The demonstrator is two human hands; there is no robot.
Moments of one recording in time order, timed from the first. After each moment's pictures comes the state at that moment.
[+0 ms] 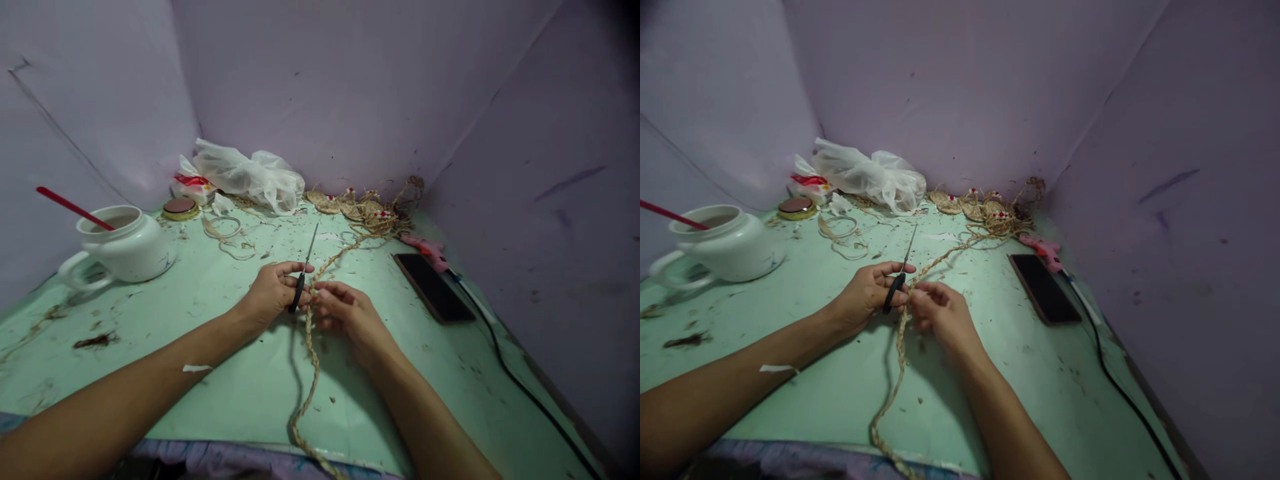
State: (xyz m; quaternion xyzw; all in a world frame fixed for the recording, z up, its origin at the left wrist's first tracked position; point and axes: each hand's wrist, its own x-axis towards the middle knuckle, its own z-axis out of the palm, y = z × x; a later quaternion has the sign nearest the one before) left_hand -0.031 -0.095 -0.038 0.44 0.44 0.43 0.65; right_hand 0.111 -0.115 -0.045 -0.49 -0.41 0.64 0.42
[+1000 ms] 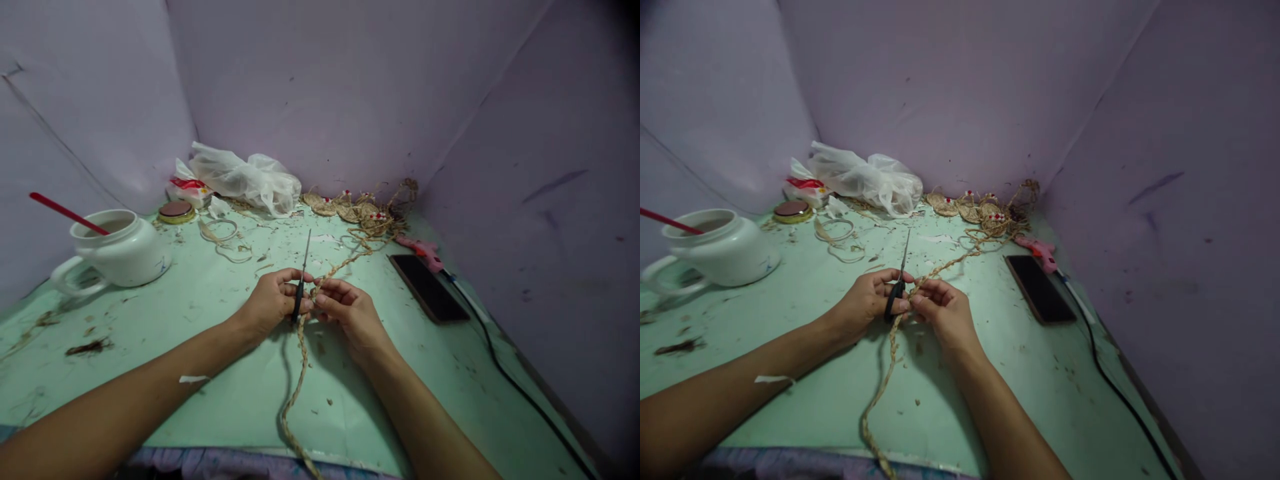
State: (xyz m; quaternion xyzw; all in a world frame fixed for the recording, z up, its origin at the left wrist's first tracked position) left_hand -0.030 -0.099 -0.045 0.47 0.42 0.41 0.66; right_hand 0.110 -0.109 -0.049 -0.43 -0.36 0.64 0.52
